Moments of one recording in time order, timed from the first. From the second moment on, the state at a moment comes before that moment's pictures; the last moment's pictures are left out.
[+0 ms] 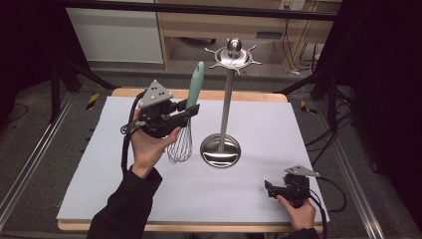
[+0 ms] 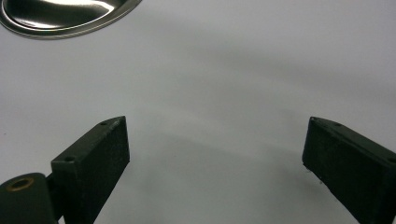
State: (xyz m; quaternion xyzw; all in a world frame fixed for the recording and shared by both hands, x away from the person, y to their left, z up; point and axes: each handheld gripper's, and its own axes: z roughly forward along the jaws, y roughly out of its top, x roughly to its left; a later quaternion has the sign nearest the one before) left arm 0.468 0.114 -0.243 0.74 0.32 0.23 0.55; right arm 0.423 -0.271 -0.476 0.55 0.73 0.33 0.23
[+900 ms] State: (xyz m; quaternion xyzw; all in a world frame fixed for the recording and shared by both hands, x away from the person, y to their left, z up) left arm 0.484 0.088 -0.239 0.76 0.32 0.23 0.52; right arm 0.422 -0.272 -0.475 0.55 0.73 0.33 0.23
